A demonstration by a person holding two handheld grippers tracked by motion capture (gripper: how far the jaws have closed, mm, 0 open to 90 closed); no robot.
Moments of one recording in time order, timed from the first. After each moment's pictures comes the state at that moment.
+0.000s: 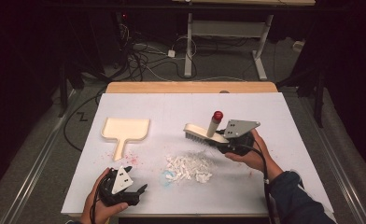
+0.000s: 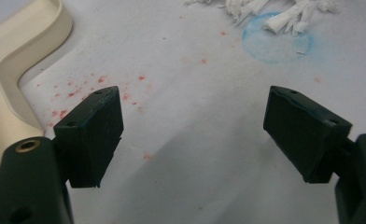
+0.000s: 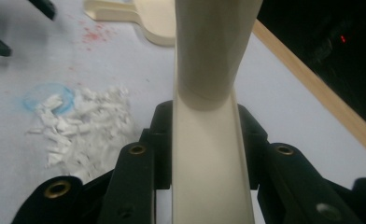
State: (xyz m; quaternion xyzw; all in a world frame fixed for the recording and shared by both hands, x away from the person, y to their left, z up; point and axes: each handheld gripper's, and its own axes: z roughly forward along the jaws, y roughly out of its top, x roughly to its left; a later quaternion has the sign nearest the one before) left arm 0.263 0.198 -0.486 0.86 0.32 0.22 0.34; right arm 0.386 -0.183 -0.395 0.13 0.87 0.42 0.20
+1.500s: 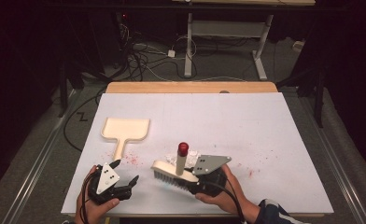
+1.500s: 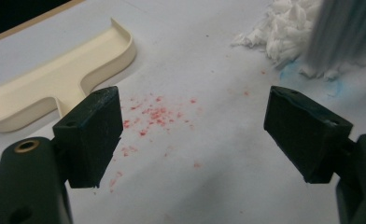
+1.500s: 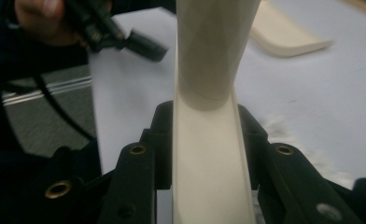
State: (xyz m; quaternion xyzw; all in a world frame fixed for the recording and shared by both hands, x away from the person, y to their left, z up) left arm 0.256 0.221 -0.469 0.80 0.36 0.28 0.39; right arm 0.287 -0.095 -0.418 0.15 0.88 0.45 0.08
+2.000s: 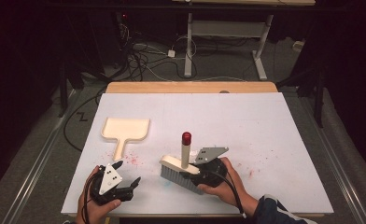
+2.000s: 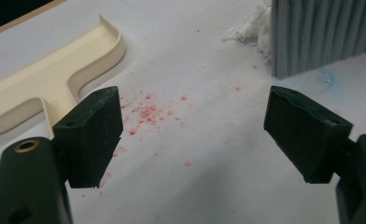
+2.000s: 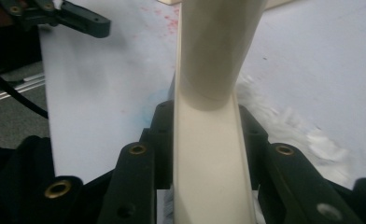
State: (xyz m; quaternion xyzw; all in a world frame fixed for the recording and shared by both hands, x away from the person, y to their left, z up) left arm 0.257 0.214 -0.473 0.82 0.34 0.27 0.38; right arm 0.321 -0.108 -0.434 0.21 0.89 0.41 0.07
